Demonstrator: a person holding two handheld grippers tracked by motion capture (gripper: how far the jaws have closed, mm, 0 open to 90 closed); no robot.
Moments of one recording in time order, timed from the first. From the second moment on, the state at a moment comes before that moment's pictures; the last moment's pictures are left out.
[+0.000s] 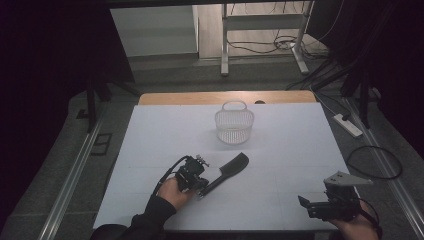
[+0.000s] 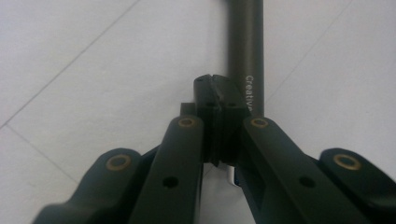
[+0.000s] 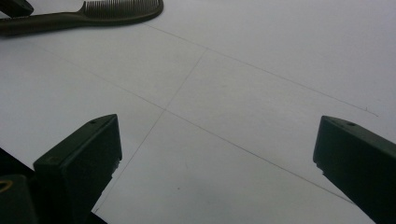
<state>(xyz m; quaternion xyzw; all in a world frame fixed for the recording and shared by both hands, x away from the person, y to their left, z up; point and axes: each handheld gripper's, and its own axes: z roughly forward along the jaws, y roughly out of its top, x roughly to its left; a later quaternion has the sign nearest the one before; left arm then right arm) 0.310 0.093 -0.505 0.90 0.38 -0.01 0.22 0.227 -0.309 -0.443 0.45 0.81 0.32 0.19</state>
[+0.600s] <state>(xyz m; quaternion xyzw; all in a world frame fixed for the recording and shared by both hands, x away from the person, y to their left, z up) 0.301 0.112 -0.476 0.88 0.39 0.02 0.29 0.227 -0.309 -0.443 0.45 0.81 0.32 0.19</state>
